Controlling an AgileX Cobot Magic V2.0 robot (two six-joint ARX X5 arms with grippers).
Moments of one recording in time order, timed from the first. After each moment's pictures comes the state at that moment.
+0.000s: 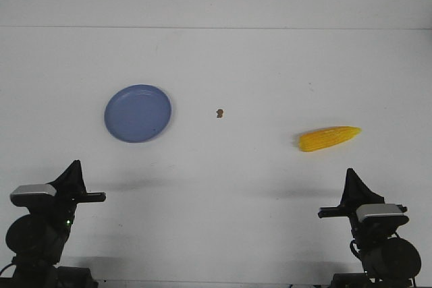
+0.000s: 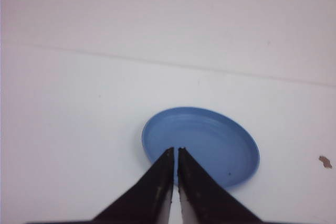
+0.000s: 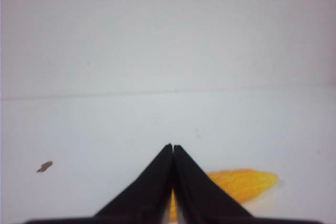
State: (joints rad) left arm -0.04 0.30 0.51 -0.23 -0.05 -0.14; right arm 0.02 0.14 0.38 -0.25 -0.08 0.13
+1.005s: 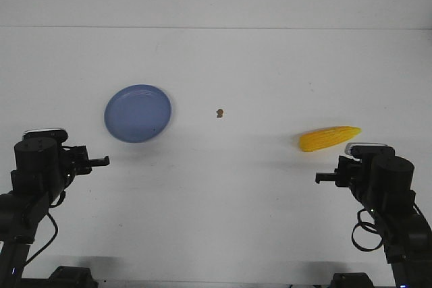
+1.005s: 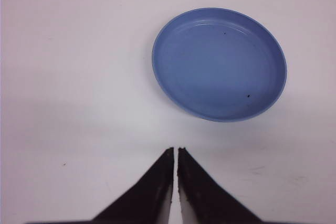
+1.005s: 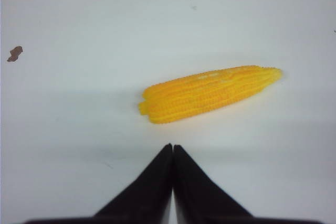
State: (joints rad) left arm -0.04 0.89 1.03 -0.70 -0.05 -0.12; right arm 0.02 0.80 0.88 -0.72 -0.08 0.11
